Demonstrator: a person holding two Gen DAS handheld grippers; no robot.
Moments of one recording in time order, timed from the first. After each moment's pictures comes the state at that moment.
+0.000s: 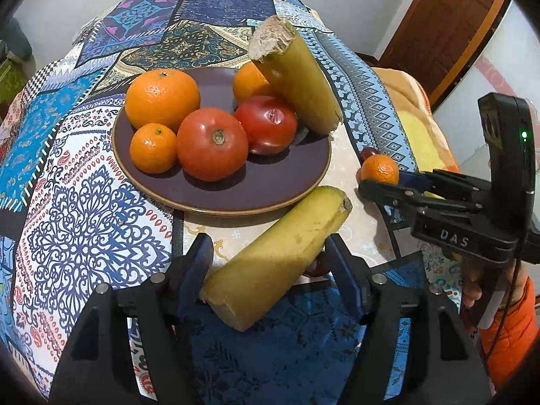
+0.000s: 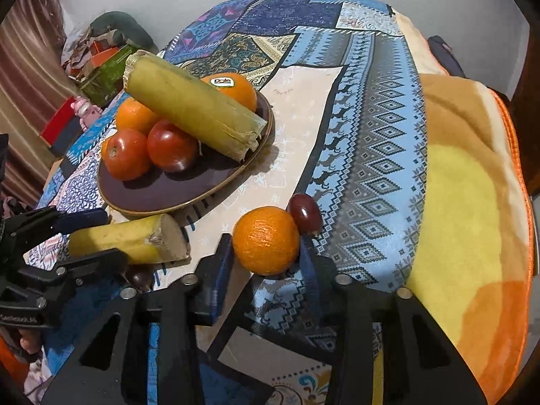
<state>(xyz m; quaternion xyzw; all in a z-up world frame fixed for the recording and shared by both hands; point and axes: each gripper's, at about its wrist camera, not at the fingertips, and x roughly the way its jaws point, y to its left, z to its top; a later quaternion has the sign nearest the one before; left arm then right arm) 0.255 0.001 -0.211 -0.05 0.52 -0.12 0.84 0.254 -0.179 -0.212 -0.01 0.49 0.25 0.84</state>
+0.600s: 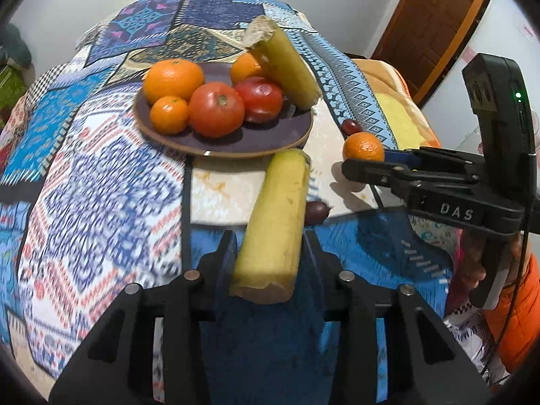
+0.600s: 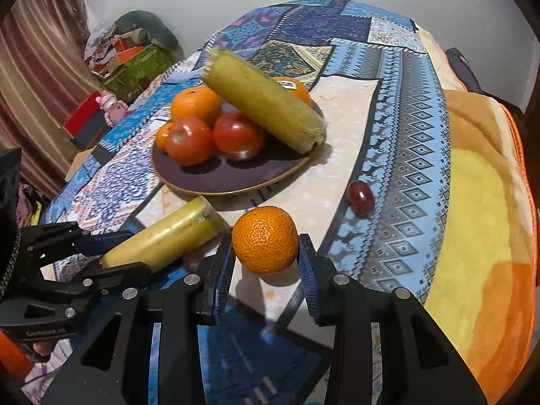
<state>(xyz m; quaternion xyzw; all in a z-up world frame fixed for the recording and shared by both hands) 0.193 0.012 -0.201 -0.04 0.51 -0.12 0.85 0.221 -0.158 -0.193 -0.01 0.47 0.29 0.84</state>
